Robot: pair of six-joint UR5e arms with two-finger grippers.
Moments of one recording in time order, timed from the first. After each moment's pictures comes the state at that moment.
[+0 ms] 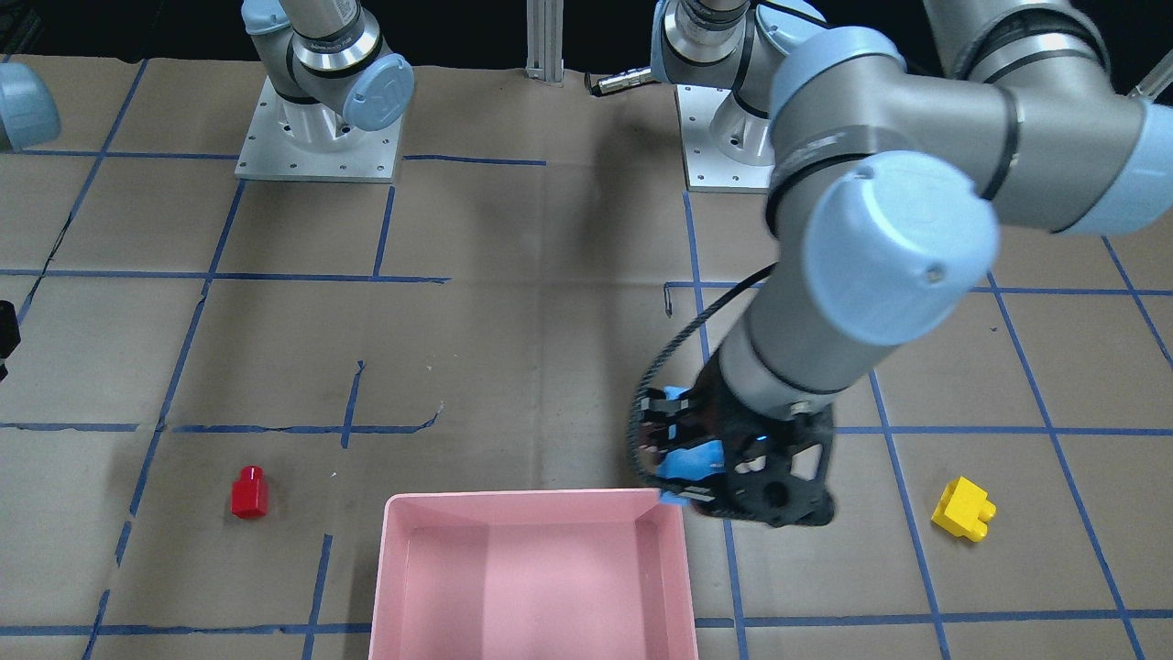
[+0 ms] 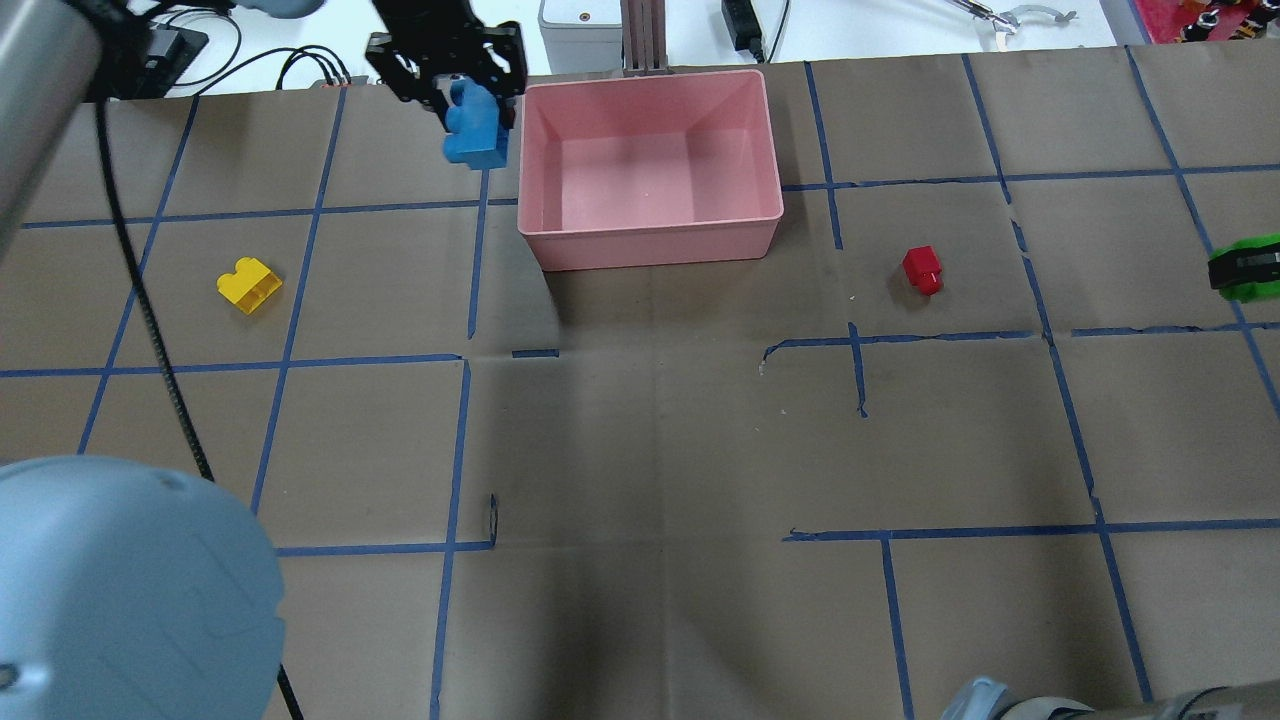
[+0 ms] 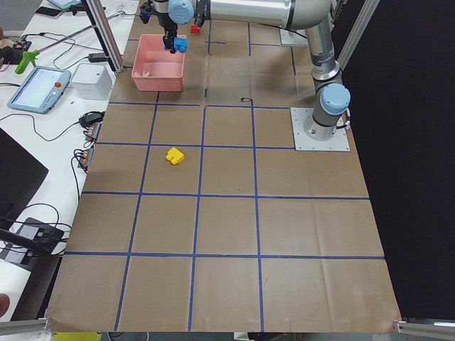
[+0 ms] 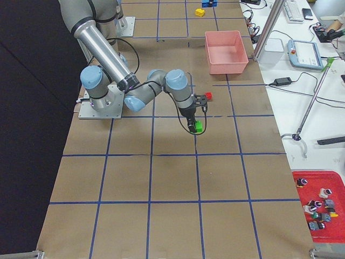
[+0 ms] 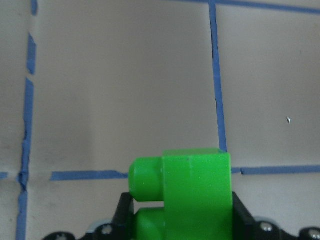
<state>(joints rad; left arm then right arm) -1.72 -2.16 -0.96 -1.59 1.48 -0.09 0.92 -1.42 1.99 -2.55 -1.44 -0.72</state>
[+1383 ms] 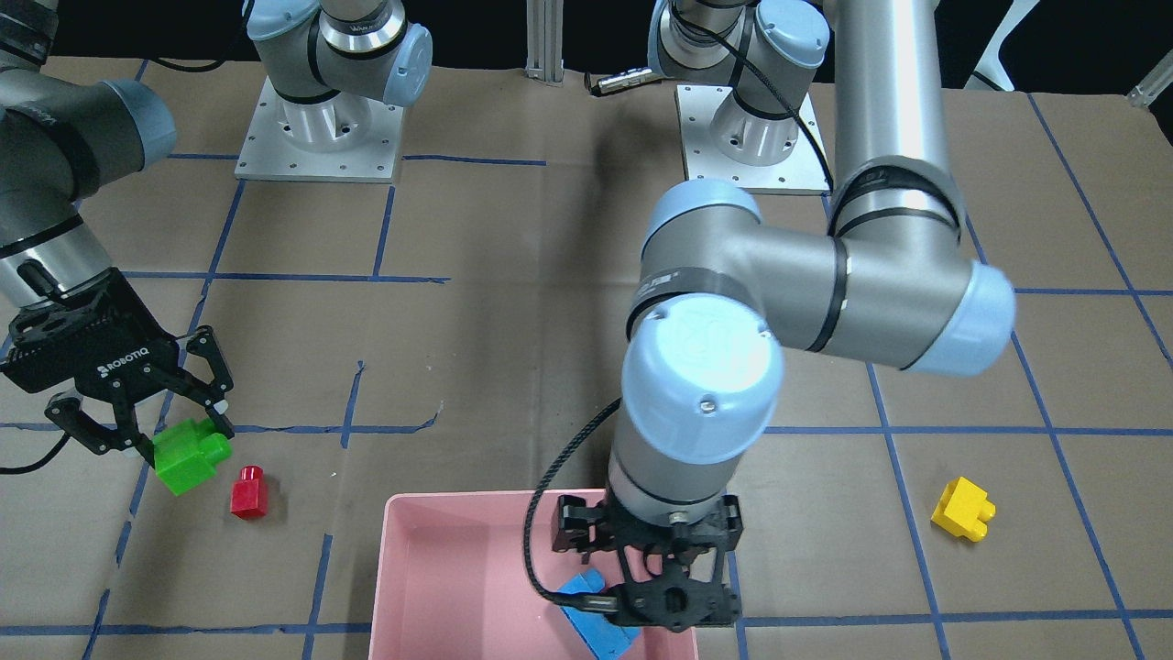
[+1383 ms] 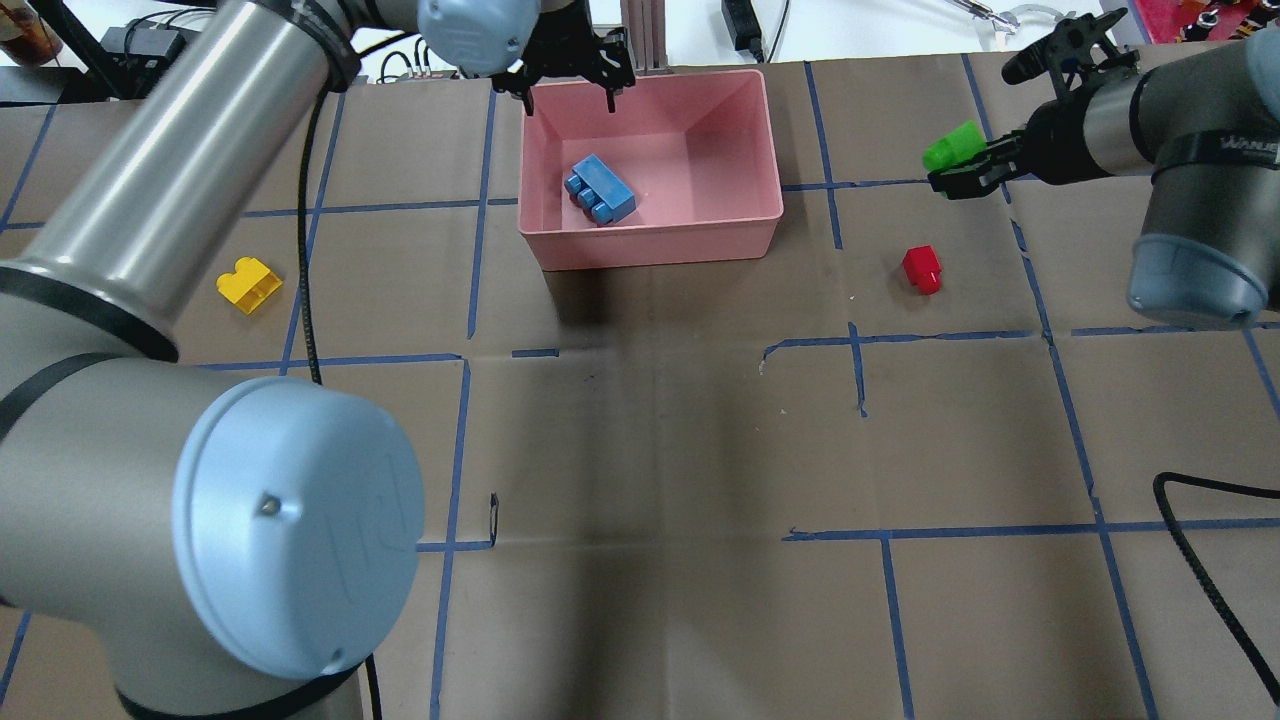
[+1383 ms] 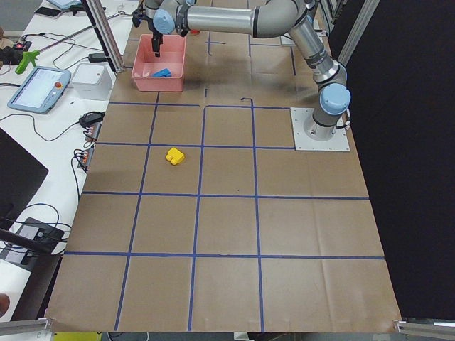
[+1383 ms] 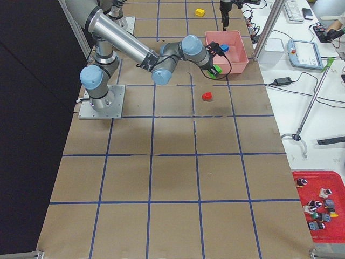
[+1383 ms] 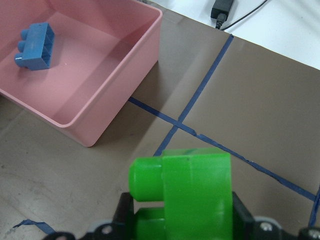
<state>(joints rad) -1.74 -2.23 -0.93 -1.46 1.60 -0.18 1.27 -1.37 1.89 -2.52 -1.08 -0.78</state>
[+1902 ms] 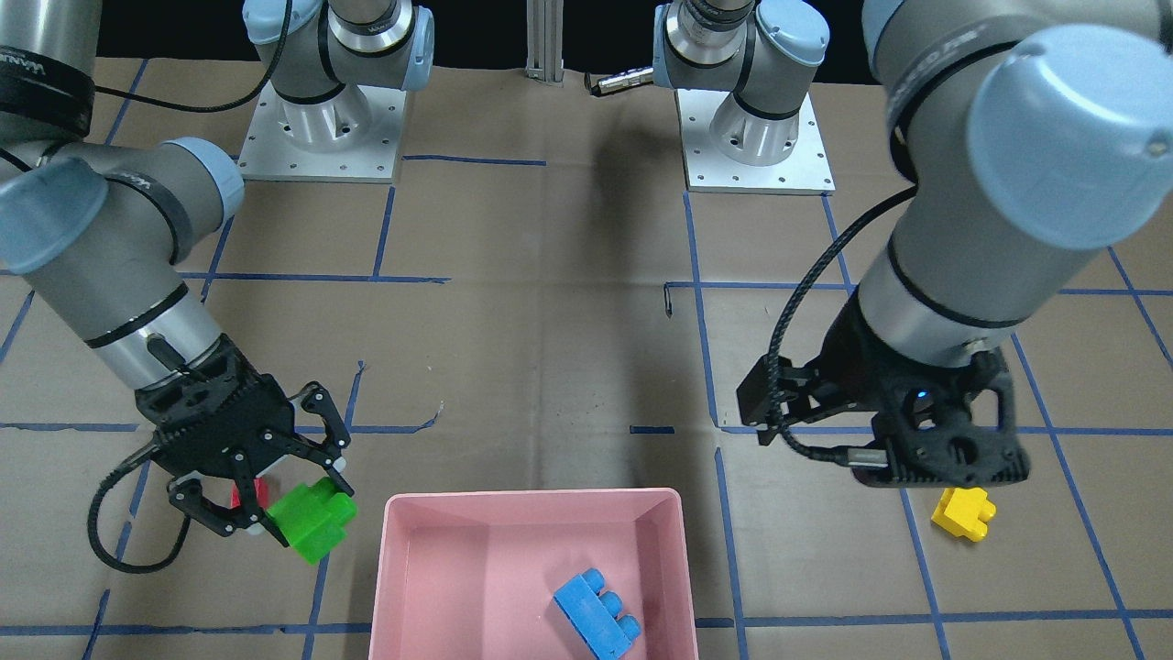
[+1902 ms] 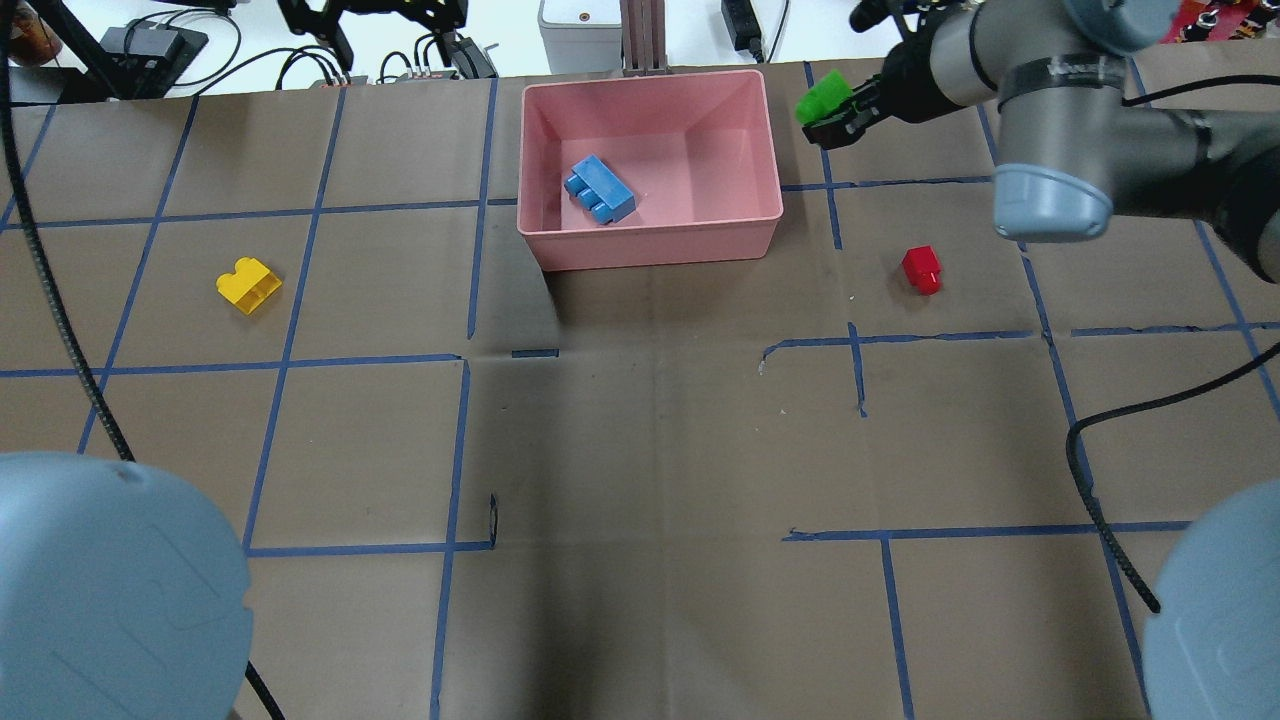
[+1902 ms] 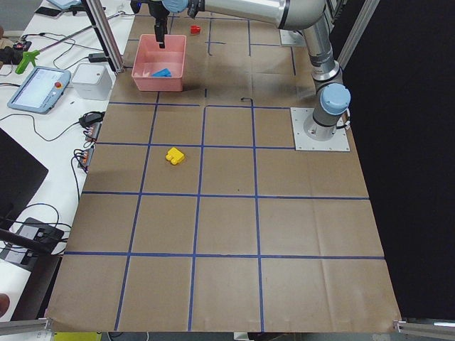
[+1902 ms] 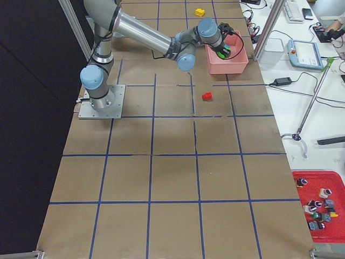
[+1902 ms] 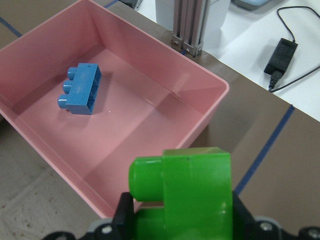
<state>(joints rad) -1.56 -2.03 -0.96 -1.70 1.60 0.04 1.51 -1.17 1.64 -2.53 -1.10 -0.70</state>
